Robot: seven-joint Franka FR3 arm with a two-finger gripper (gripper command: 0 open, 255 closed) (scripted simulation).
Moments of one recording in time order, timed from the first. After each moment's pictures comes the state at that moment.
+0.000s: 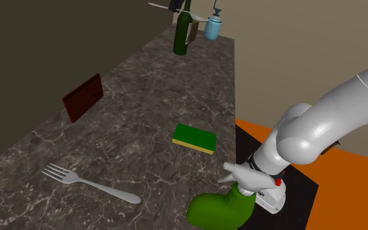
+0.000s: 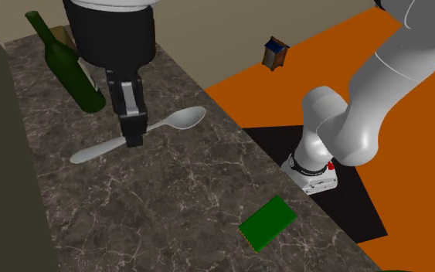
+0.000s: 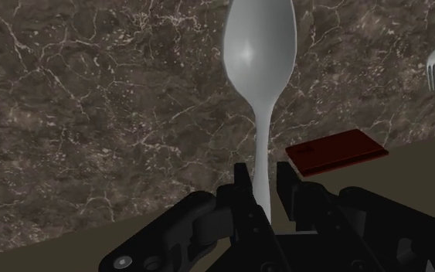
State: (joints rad) arm 0.19 -0.31 0.05 -1.74 0.16 1.64 -0.10
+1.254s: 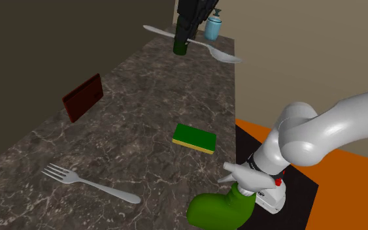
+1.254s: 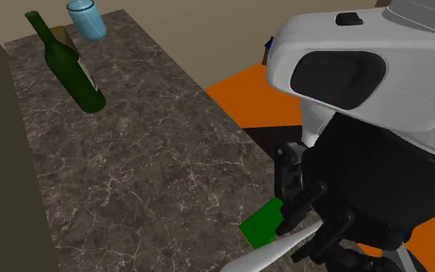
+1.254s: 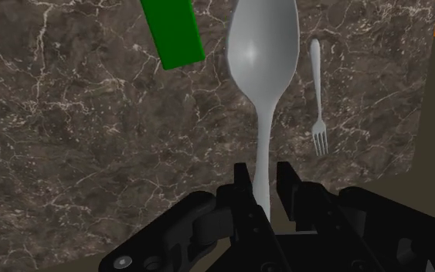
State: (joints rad) arm 0.31 -0.63 0.34 -1.96 0.26 1.62 0.28
